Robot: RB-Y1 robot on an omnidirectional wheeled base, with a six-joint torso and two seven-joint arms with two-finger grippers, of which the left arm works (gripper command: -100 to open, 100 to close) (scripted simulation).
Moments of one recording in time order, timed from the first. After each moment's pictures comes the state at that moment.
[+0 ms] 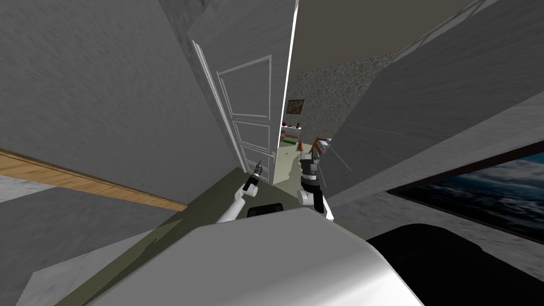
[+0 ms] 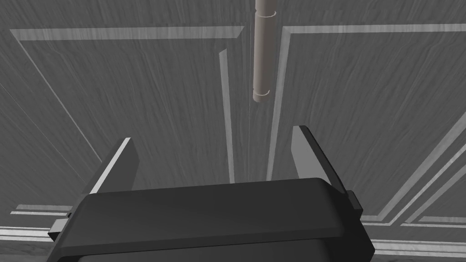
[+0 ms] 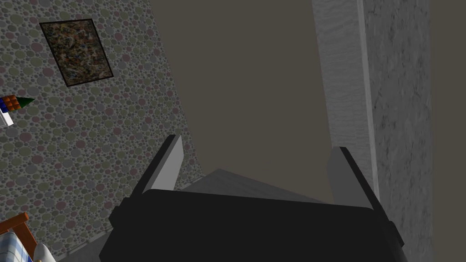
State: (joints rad) arm -0.19 0.04 -0.40 -1.16 0.24 -0.36 -0.09
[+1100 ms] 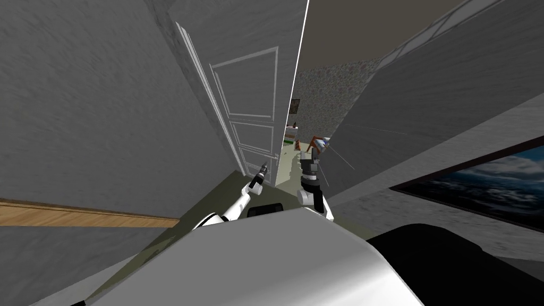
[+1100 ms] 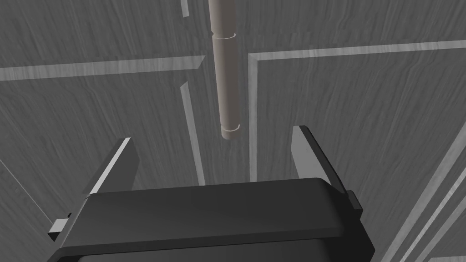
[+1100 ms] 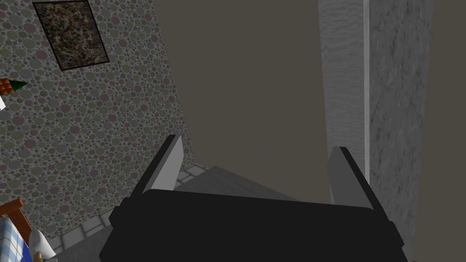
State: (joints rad) arm -0.32 -0.01 -0.48 -0.95 0.28 -0.36 -0.12
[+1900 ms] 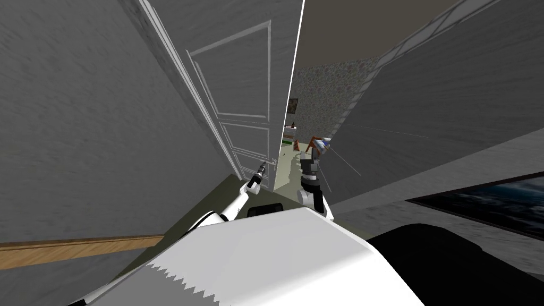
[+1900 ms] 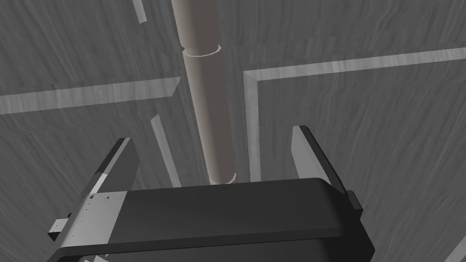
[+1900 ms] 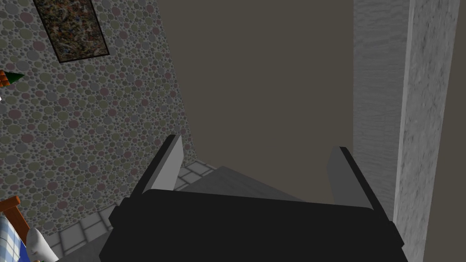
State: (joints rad) arm -0.35 0.02 -0.47 -0.91 0.28 -0.37 -0.11
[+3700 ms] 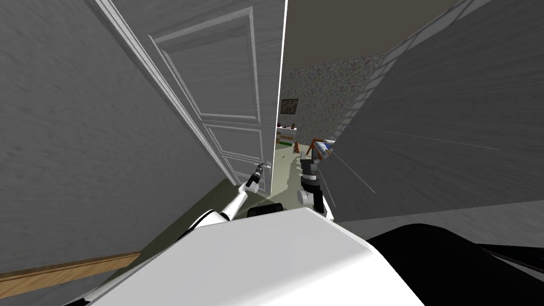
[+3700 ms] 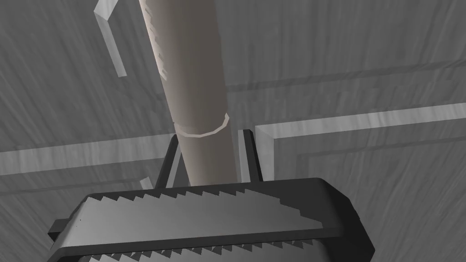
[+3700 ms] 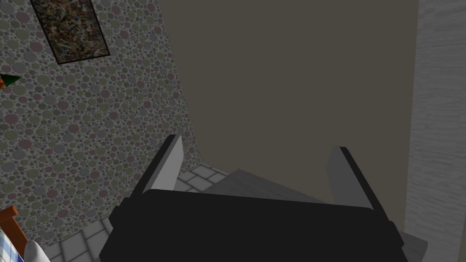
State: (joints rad) arm -0.37 0.02 -0.41 -0.85 0.28 -0.40 -0.13
